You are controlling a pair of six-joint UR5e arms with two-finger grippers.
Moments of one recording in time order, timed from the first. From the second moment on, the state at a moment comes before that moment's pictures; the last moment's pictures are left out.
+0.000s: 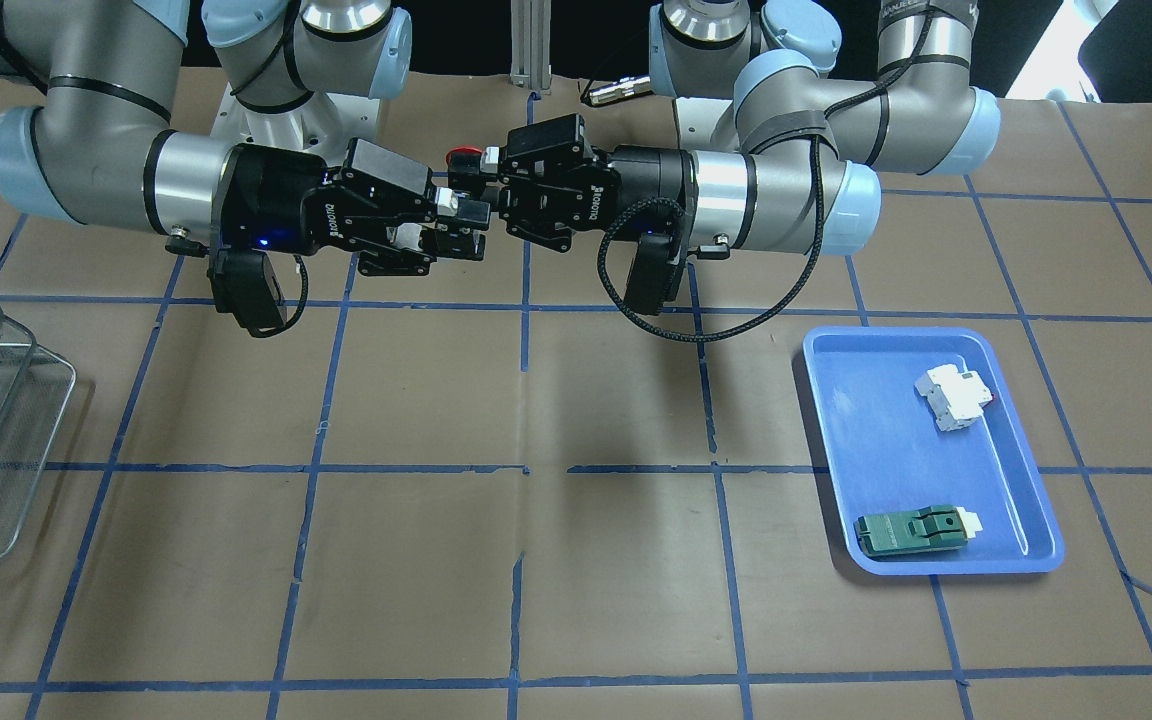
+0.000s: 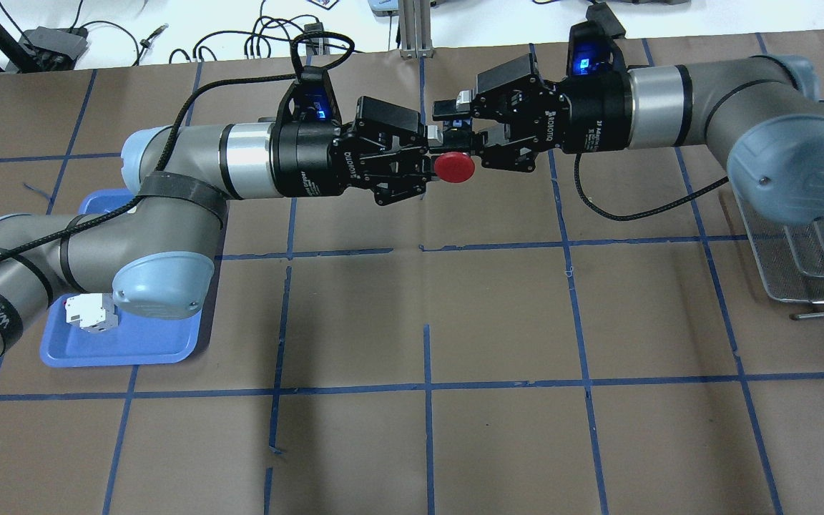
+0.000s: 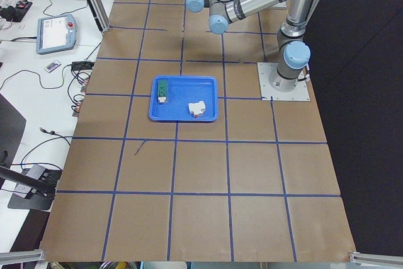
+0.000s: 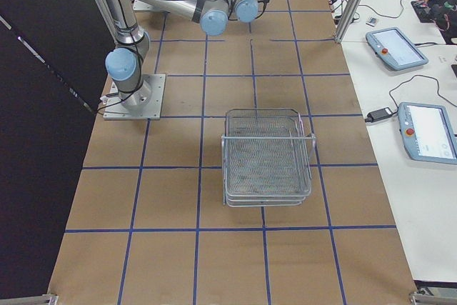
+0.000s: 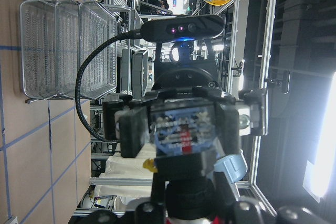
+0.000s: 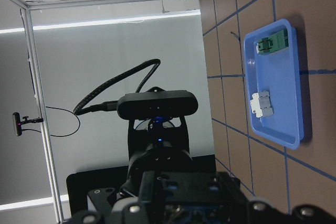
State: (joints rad) left arm -1.61 -1.69 -2.02 -1.00 -0.03 -0.07; right arm 1.45 -1.53 1.87 -1.46 -0.16 -0.37
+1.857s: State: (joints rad) left arm -1.41 -1.70 -1.77 -1.10 0.75 -0.19; right arm 1.15 -1.54 1.66 -1.67 -1.50 -0.36
